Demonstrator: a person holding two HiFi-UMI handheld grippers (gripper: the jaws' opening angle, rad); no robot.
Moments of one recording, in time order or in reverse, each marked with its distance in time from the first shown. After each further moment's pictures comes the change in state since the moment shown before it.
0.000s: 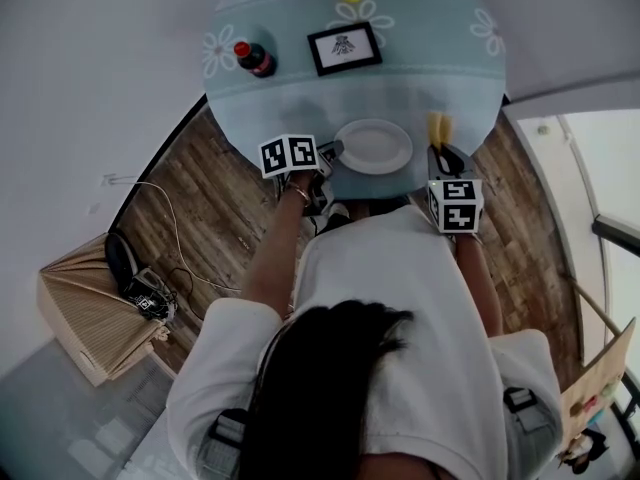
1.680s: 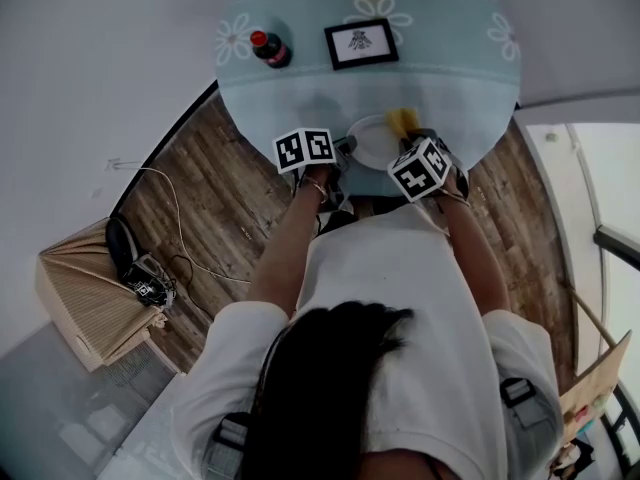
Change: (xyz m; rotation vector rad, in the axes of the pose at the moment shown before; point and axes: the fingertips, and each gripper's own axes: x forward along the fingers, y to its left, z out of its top) left arm 0.000 0.002 -0.001 -0.073 -0.039 0.045; right arm 0.071 0.076 -0.013 -0.464 0.368 0.180
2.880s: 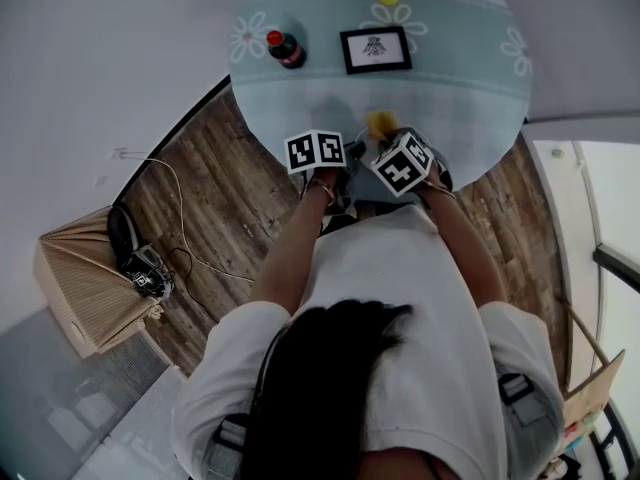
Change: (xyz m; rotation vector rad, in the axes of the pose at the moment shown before) left arm 0.000 0.000 0.000 0.002 0.002 0.015; right arm 0.019 0.043 0.054 -0.048 -0.051 0.173
